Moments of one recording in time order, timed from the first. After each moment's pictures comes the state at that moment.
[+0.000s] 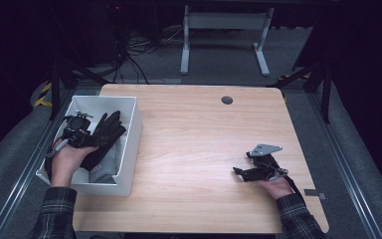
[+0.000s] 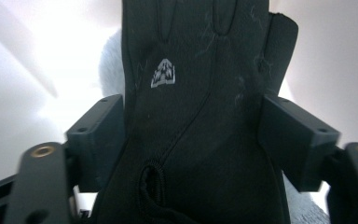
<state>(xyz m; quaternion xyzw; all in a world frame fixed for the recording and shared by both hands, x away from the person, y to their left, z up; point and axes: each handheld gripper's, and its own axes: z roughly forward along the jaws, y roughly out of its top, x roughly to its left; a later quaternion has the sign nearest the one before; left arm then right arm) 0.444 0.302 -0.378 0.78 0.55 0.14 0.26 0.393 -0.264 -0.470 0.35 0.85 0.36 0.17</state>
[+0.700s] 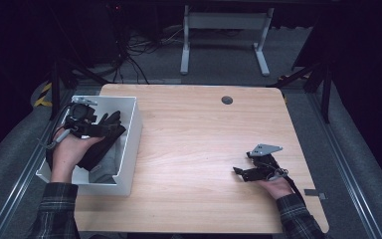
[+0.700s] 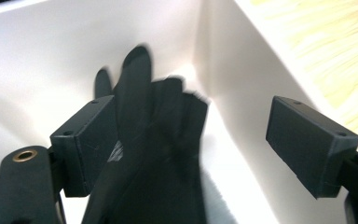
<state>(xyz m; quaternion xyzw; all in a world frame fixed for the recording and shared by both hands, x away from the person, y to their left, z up) 0.436 0.267 -0.322 0.79 0.49 0.16 0.33 0.393 -0.264 -0.470 0.35 0.84 0.36 0.17</state>
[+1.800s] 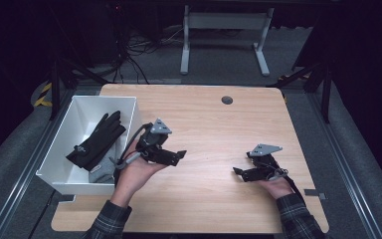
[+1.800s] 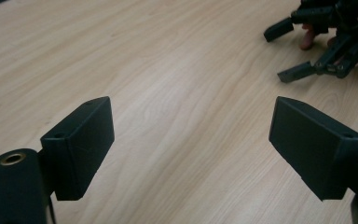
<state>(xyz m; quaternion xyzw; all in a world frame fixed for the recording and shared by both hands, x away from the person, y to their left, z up) 0.384 0.095 -0.358 0.86 0.32 0.11 0.39 0.393 -0.264 -0.470 0.35 0.85 0.36 0.17</state>
